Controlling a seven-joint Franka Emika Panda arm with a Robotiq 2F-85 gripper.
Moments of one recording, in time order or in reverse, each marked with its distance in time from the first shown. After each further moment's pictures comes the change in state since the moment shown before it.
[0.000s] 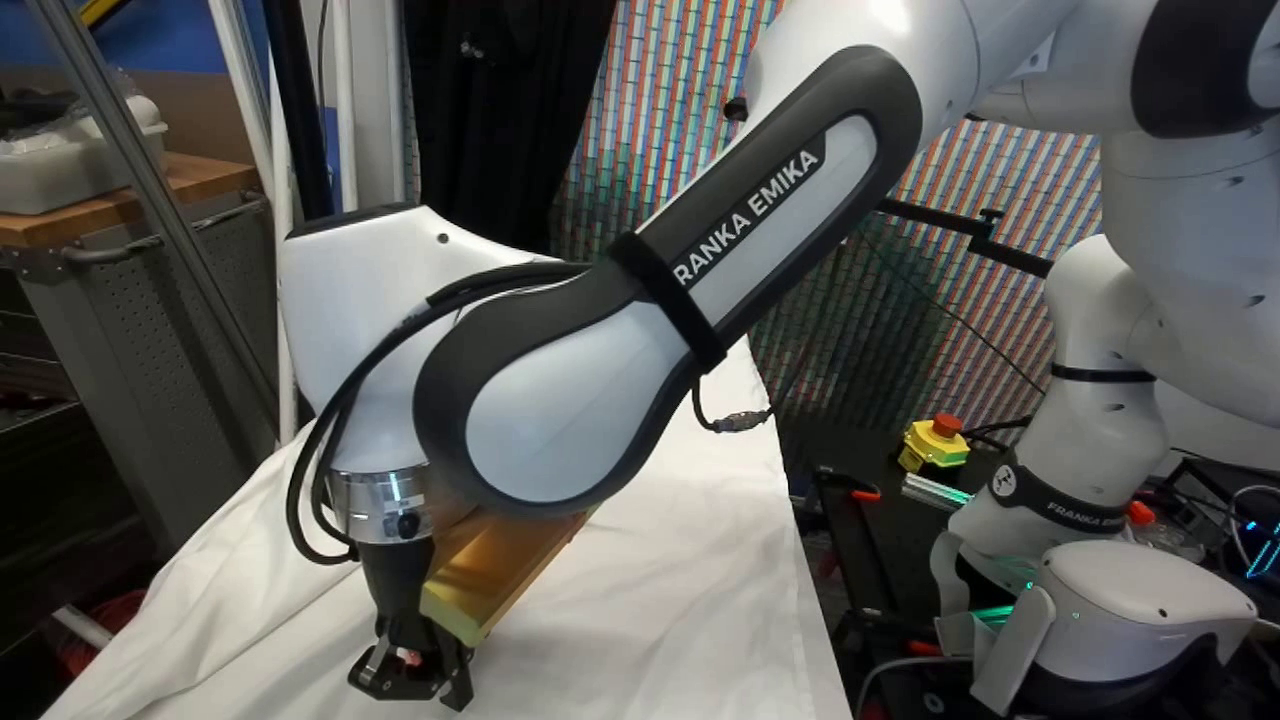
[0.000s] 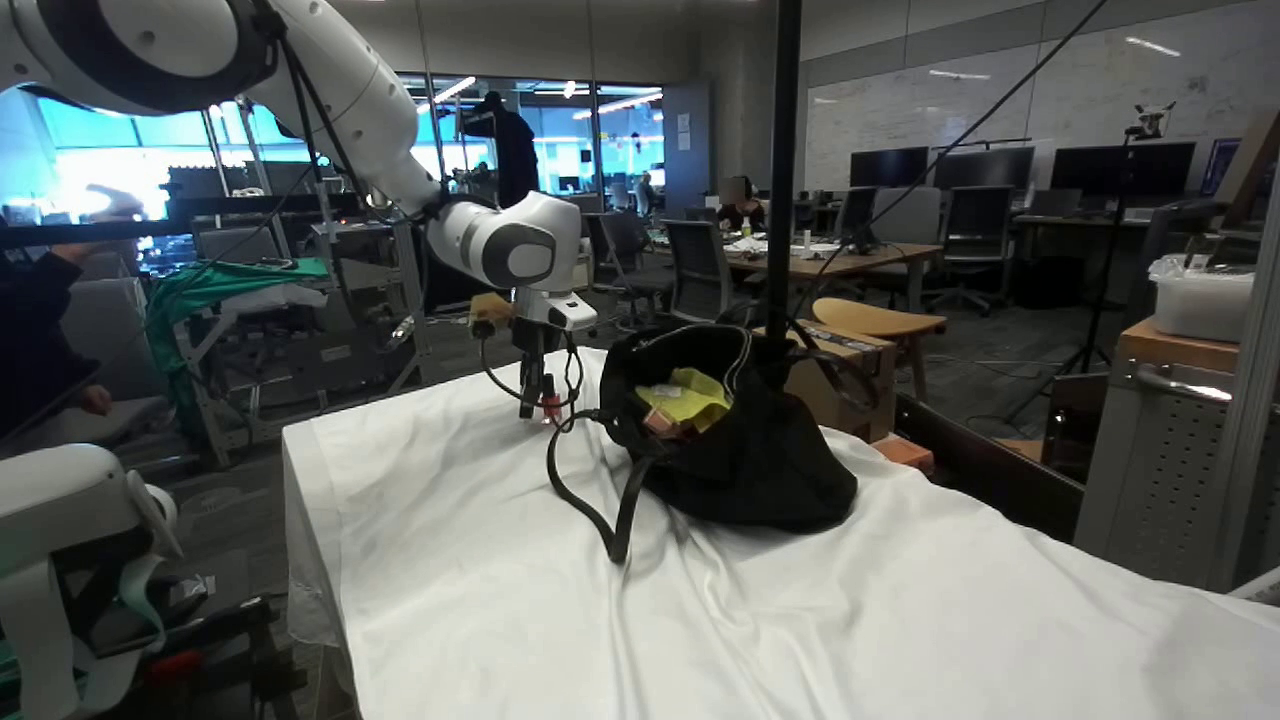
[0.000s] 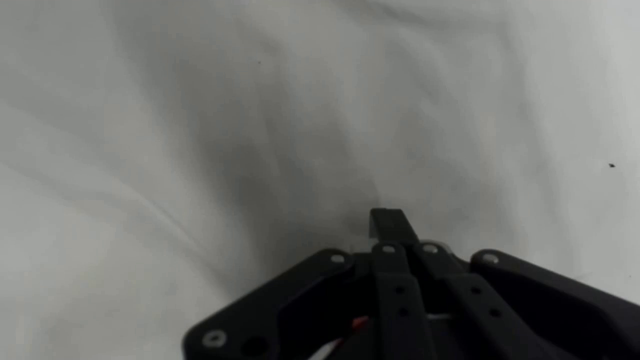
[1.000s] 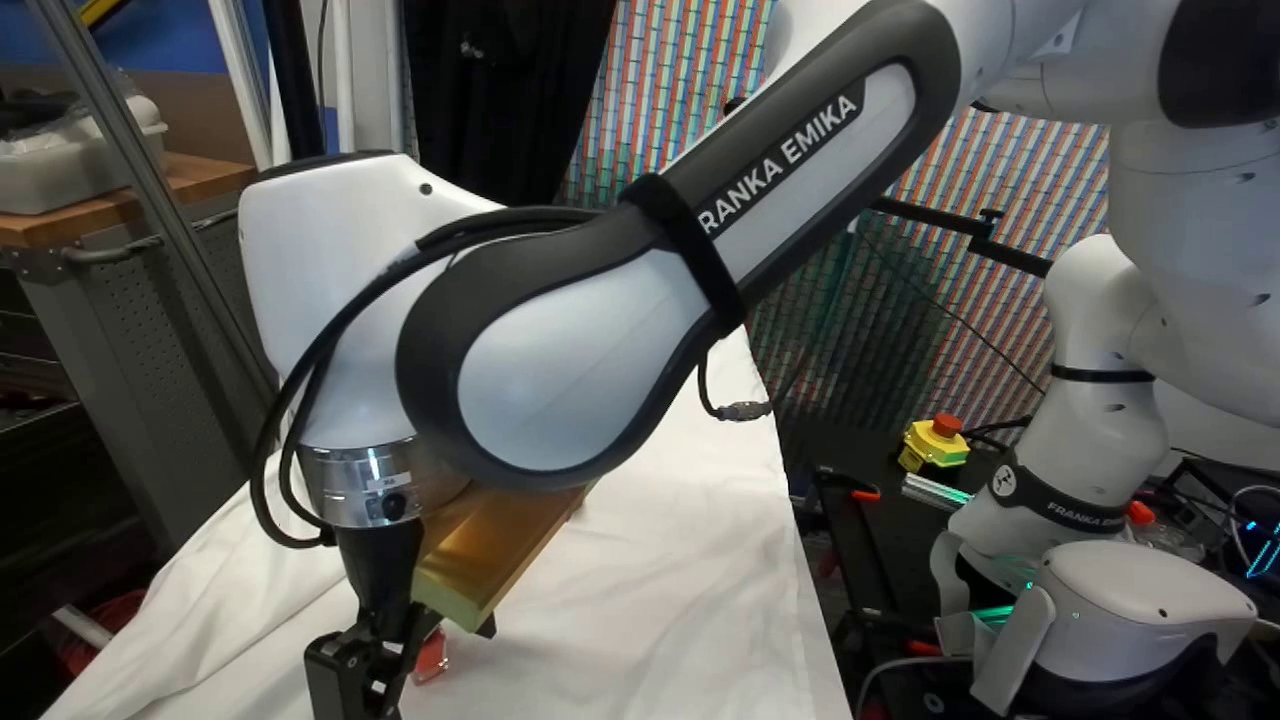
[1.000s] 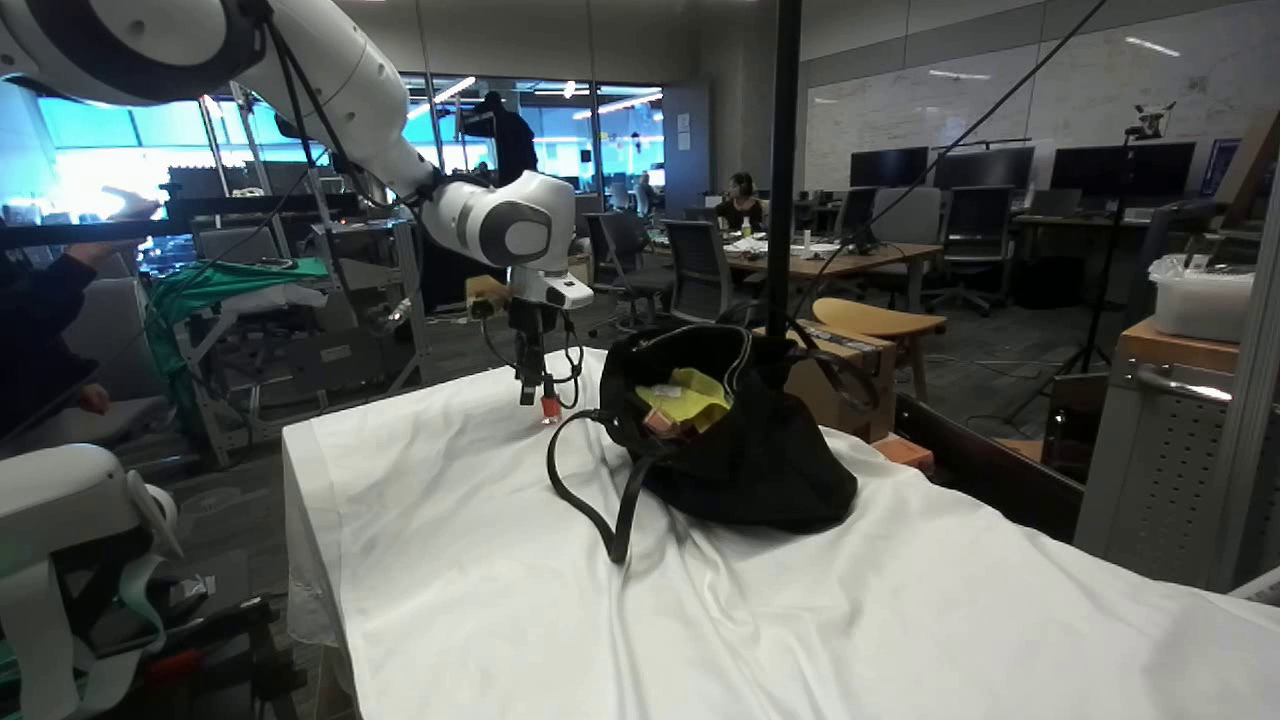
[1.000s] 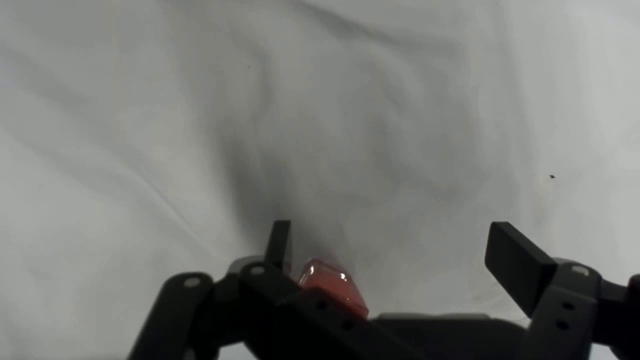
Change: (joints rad) arm 0.016 -0.026 0.000 0.033 -0.014 -0.052 -0.031
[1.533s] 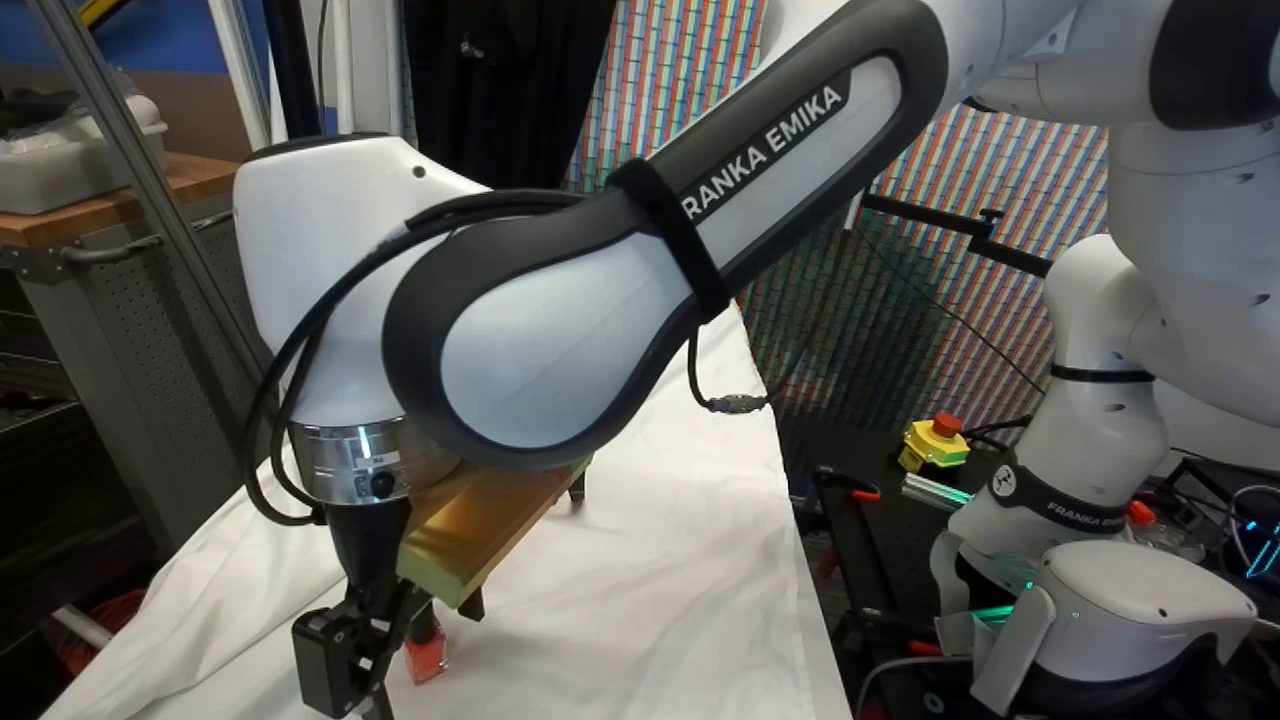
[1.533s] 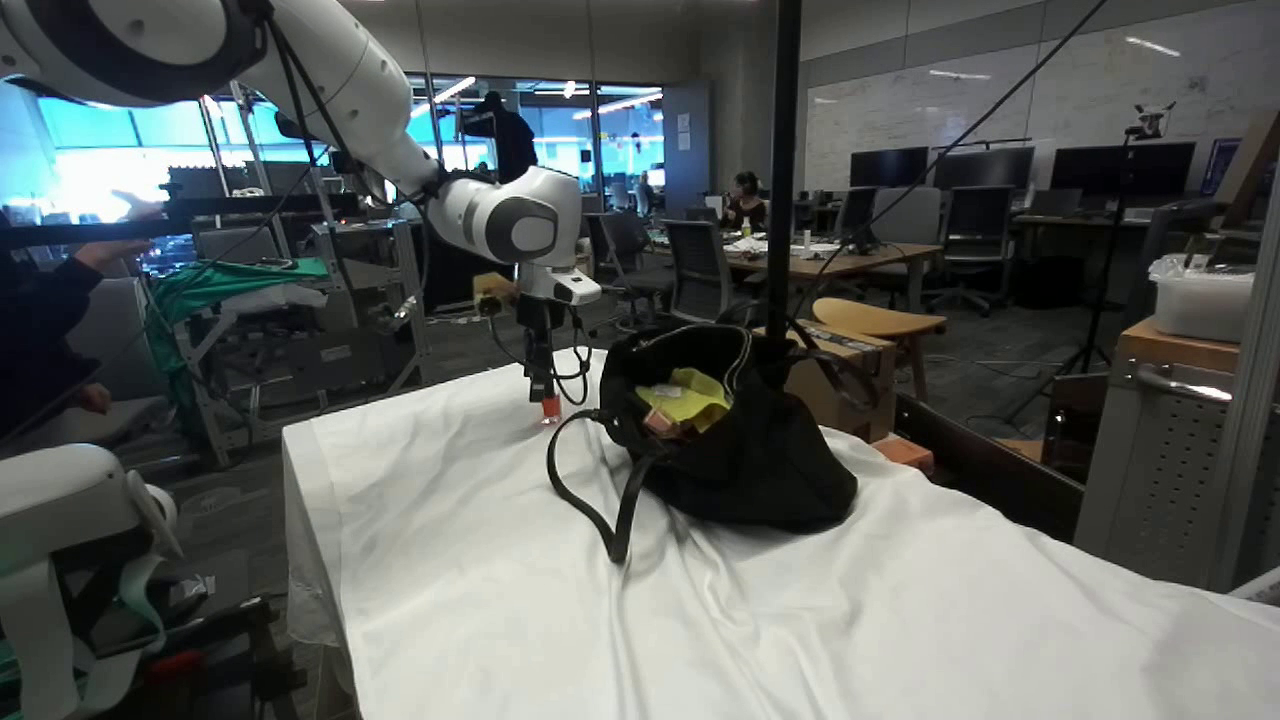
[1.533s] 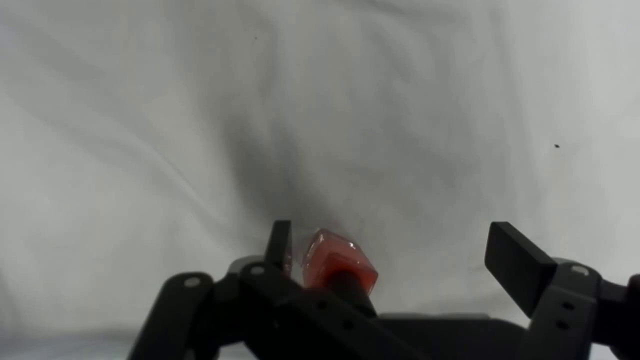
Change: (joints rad) arm 0.000 0.004 -0.019 0.021 -0.003 -0.002 0.000
